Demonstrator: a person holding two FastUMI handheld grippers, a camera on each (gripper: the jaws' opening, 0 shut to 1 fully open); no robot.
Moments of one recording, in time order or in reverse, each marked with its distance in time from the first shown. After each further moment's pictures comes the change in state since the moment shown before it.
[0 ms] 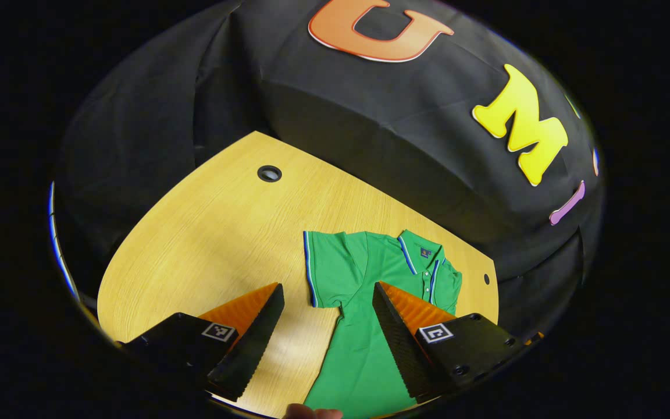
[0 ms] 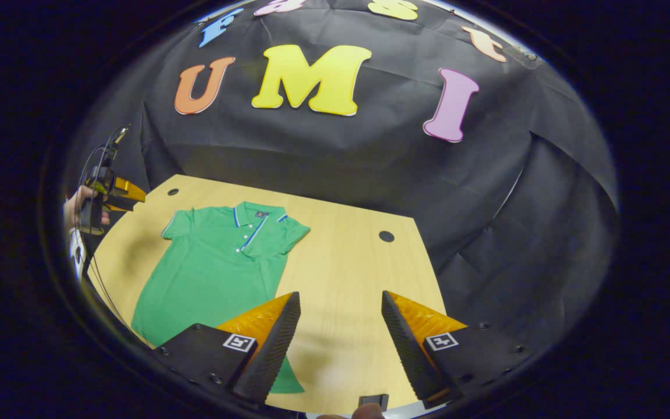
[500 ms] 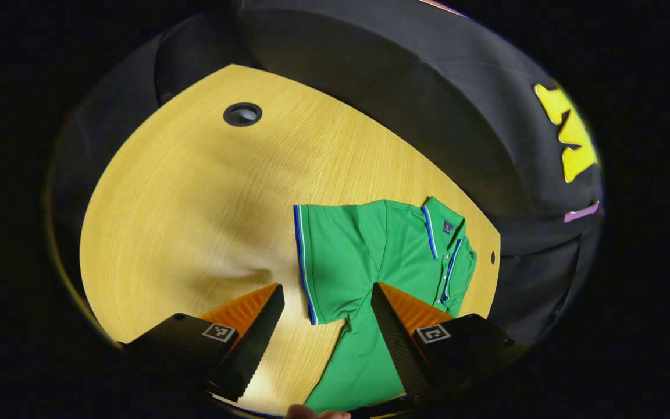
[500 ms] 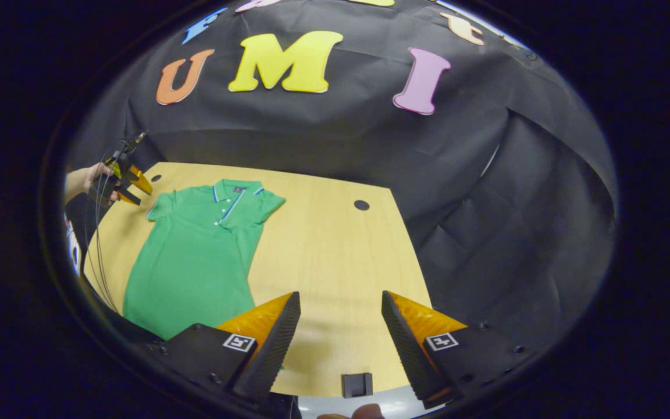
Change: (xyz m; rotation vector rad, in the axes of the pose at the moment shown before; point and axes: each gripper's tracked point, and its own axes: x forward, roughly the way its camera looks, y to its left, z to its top) left arm 0.093 0.009 -0.014 -0.068 0.374 -0.030; right arm -0.022 -0.048 -0.057 0.070 0.112 -0.093
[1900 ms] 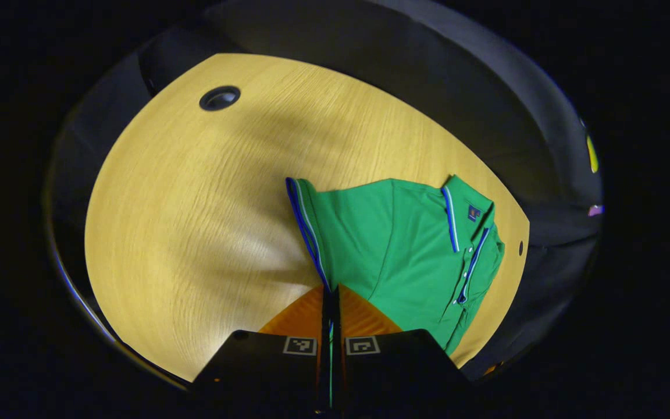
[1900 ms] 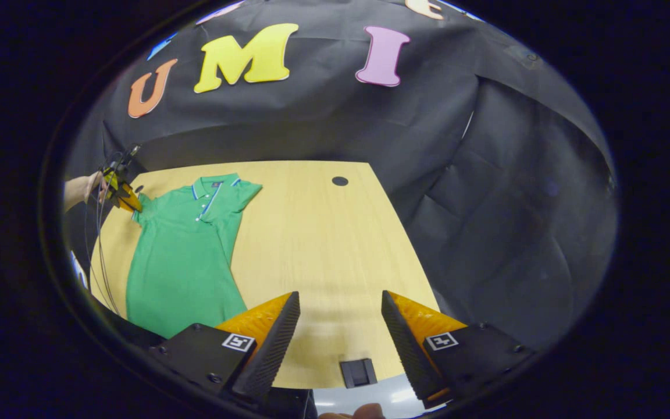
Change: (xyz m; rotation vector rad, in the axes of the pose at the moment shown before) left arm 0.010 -0.035 -0.011 0.103 0.046 0.149; right arm 0.011 -0.010 -0.030 0.120 0.054 0.006
